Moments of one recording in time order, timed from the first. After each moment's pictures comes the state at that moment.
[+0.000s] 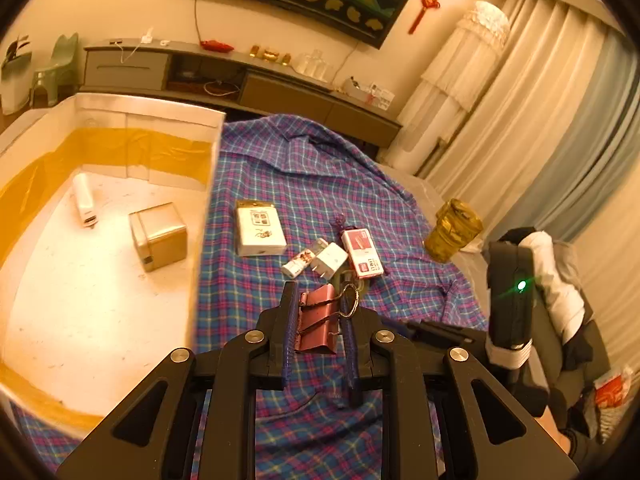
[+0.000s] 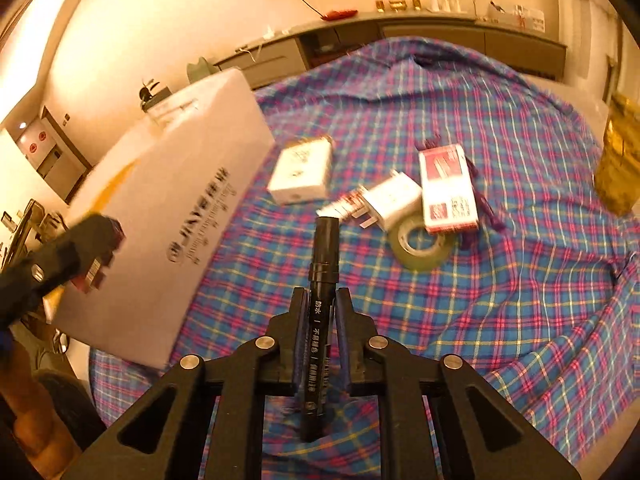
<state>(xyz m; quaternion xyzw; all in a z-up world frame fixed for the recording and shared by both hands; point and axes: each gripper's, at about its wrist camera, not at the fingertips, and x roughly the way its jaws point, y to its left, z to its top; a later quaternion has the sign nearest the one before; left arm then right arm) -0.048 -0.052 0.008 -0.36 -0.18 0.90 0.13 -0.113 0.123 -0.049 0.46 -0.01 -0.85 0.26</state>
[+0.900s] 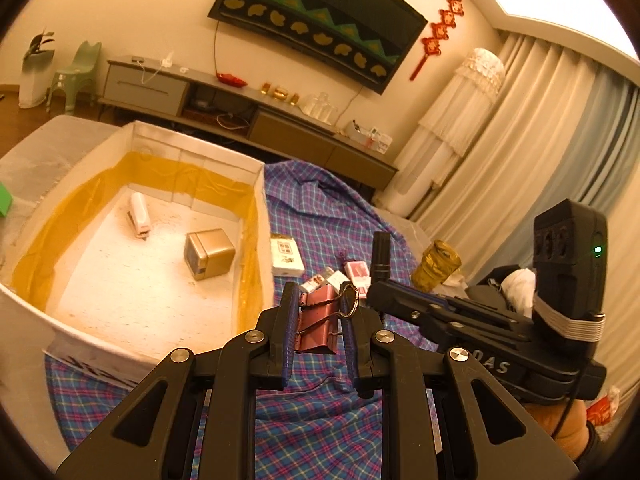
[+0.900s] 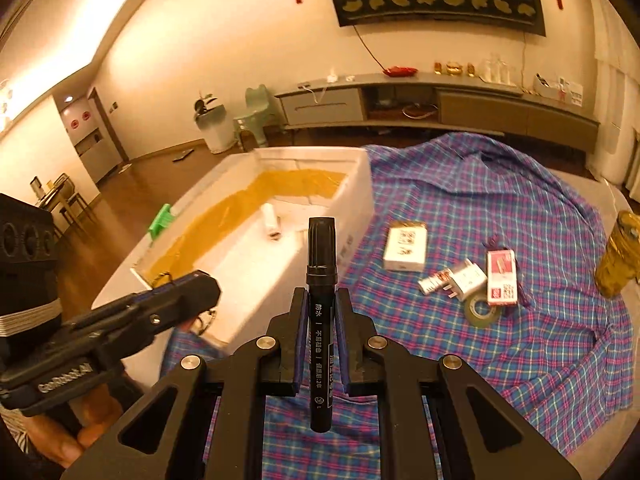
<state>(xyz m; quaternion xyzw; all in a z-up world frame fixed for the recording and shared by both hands) 0.017 -0.110 0.046 -0.30 -0.22 0.92 0.12 -0.034 0.070 0.059 0.37 0.02 -0.86 0.34</state>
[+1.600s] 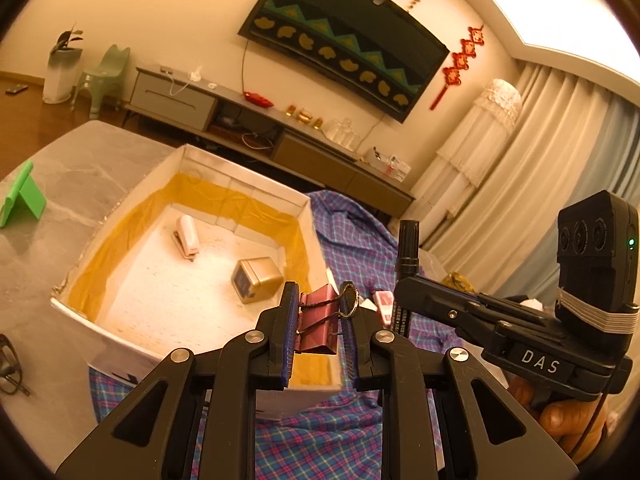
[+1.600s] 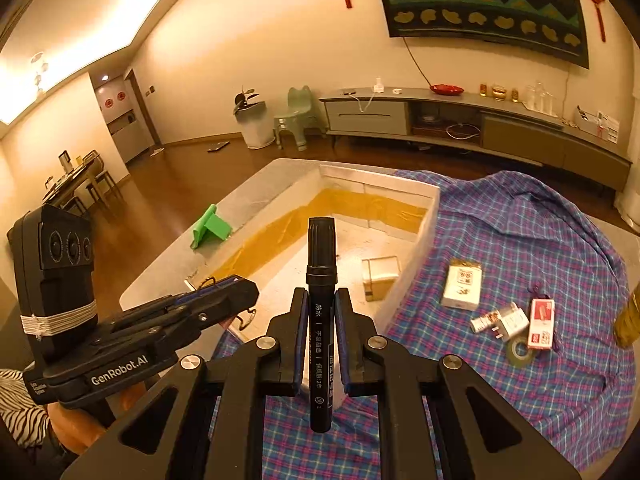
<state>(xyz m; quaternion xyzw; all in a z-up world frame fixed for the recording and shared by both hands) 0.027 -0.170 0.052 -0.27 -0.25 0.93 0.08 -0.019 0.010 0.093 0.35 0.06 -0.85 0.40</state>
